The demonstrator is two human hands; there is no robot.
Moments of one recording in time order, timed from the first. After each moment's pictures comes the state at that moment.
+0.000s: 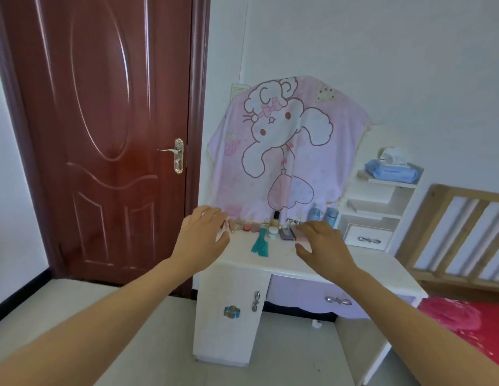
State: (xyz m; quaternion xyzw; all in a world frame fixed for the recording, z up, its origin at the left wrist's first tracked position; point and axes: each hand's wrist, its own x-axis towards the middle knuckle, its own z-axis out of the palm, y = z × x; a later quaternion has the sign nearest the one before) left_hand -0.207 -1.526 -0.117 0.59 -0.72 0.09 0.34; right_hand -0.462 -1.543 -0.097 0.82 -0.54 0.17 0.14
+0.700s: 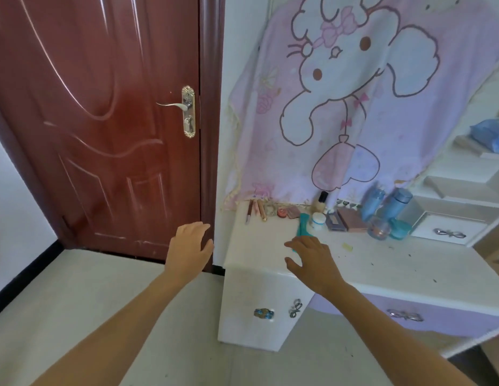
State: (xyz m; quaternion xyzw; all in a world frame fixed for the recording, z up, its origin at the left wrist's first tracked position) left_hand -0.072 -1.764 -0.255 0.70 -0.63 -0.09 0.31; right_hand -0.333 -1.787 -0.233 0.83 -0.55 0.12 -0.03
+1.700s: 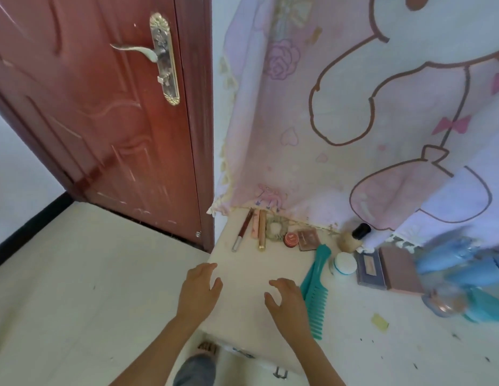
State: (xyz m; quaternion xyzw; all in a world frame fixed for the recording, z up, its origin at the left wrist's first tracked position) left_hand -0.155 -1.950 -0.394 0.80 -0.47 -0.27 0.26; right_hand -0.341 -1.996 -0.381 0.73 -0.59 0.11 -0.32
